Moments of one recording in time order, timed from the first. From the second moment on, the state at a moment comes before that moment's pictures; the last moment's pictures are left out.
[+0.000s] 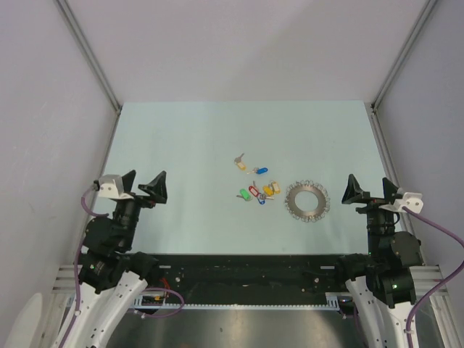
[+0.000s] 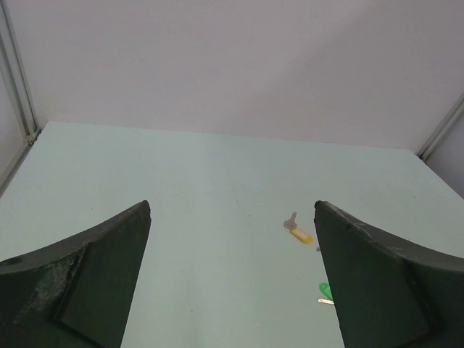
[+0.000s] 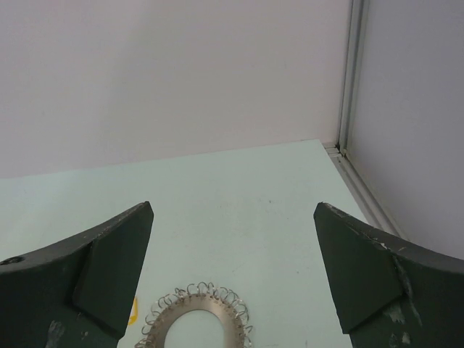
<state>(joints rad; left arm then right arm) -0.43 0.18 0.57 -0.19 -0.27 -0.15 0.17 0.04 0.53 -0.23 0.24 0.06</state>
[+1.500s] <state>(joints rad) -0.43 0.34 0.58 -0.38 -0.18 -0.24 0.35 1.03 0.89 -0.74 0.08 0.40</state>
